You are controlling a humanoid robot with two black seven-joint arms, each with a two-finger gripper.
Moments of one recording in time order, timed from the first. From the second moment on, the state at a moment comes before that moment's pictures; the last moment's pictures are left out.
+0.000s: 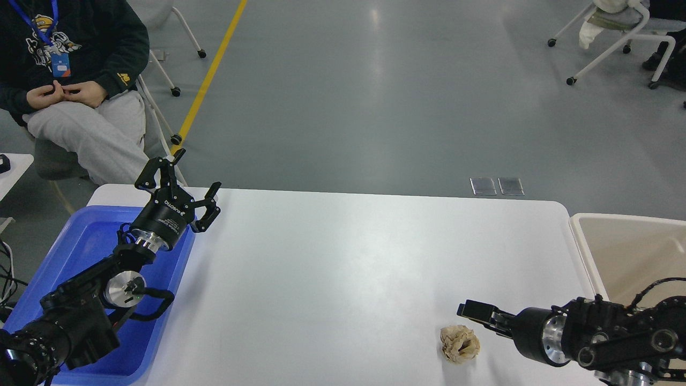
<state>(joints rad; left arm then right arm) -0.64 0.33 -0.61 -0.46 0.07 -0.61 -0.60 1.27 -0.60 -0.87 1.60 -0.39 -0.48 0.20</state>
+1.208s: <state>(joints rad) -0.64 0.33 -0.61 -0.46 0.08 -0.61 -0.60 1.17 -0.47 -0.87 1.53 -0.41 -0.56 0.20</state>
